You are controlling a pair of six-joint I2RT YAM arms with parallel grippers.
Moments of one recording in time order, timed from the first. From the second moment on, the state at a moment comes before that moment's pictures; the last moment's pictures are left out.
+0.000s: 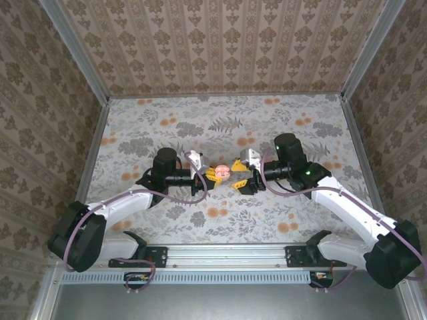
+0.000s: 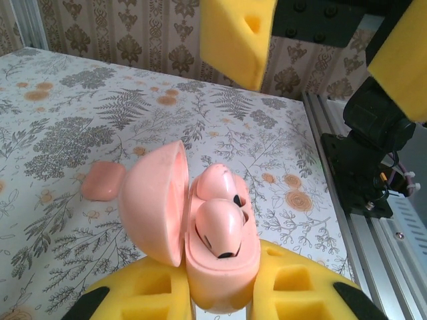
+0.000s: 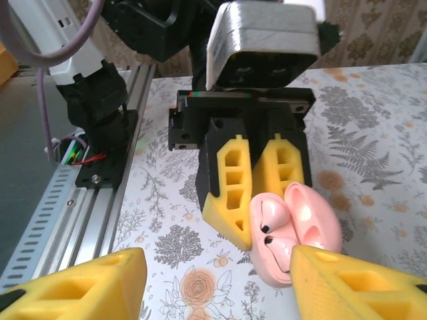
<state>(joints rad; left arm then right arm) -0.62 1.26 0.54 0.39 0.92 0.12 0.51 1.13 0.83 -0.26 -0.87 -0.47</state>
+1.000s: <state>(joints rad) -0.62 1.25 0.55 0.33 0.91 0.13 0.56 1.24 0.85 -0.29 -0.83 -0.58</state>
